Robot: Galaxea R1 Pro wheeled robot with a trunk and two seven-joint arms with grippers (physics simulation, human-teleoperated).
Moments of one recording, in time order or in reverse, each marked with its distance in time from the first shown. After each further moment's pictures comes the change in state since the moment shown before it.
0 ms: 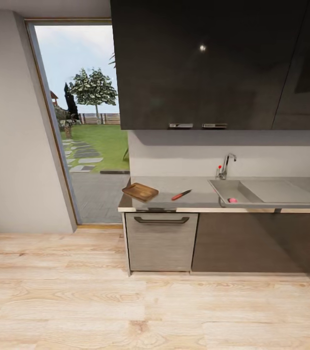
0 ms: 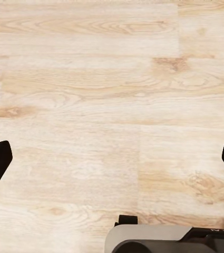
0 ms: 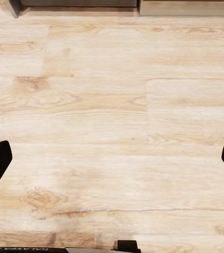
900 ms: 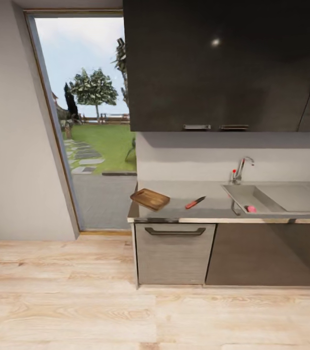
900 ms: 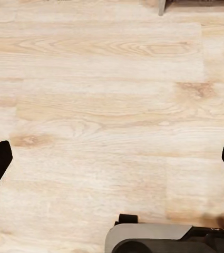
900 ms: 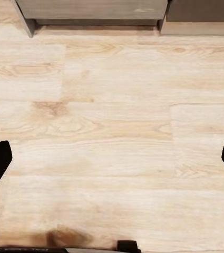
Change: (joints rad) left arm 0.000 0.000 0.001 0.001 0.000 0.002 0.000; right arm 0.000 0.000 0.000 0.000 0.000 -0.001 0.000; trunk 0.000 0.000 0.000
